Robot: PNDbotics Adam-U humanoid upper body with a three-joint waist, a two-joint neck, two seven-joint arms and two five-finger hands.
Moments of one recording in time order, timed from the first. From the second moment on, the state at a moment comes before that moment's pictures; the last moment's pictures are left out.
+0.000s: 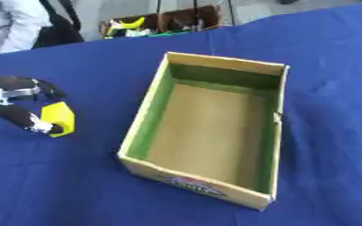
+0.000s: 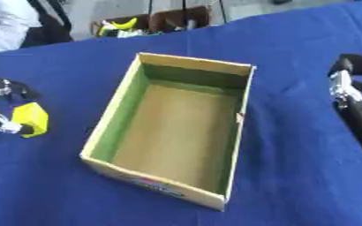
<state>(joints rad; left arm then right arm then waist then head) -0.79 0.80 -0.04 -1.05 -0.77 -0.41 -0.70 -0.46 -0.33 0.04 -1.93 0.32 0.31 -0.17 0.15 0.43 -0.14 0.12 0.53</state>
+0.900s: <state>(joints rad) -0.80 0.80 -0.05 -1.04 -0.81 -0.44 -0.67 -0.46 -0.33 0.04 -1.93 0.32 0.31 -0.17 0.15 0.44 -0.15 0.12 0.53</state>
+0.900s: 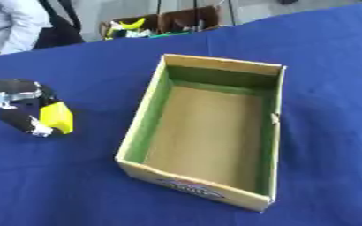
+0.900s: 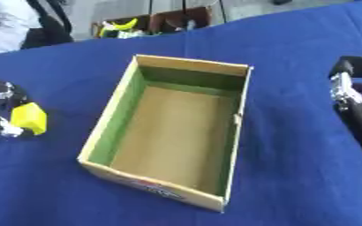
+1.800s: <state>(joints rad) -0.79 0.79 -0.05 -1.06 -0.87 -0.39 -0.44 -0.45 -0.33 0.04 -1.93 0.32 0.31 -0.17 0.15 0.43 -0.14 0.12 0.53</state>
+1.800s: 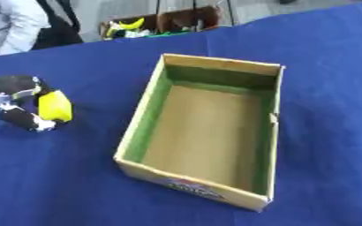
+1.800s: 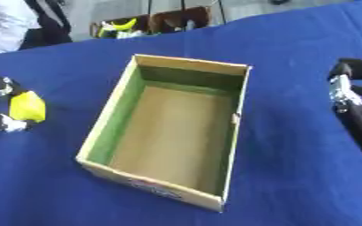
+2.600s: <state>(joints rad) -0.80 0.81 -0.02 -1.17 -0.82 -0.34 -0.47 -0.43 -0.33 0.04 -1.93 0.32 0.31 -0.17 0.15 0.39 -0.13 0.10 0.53</state>
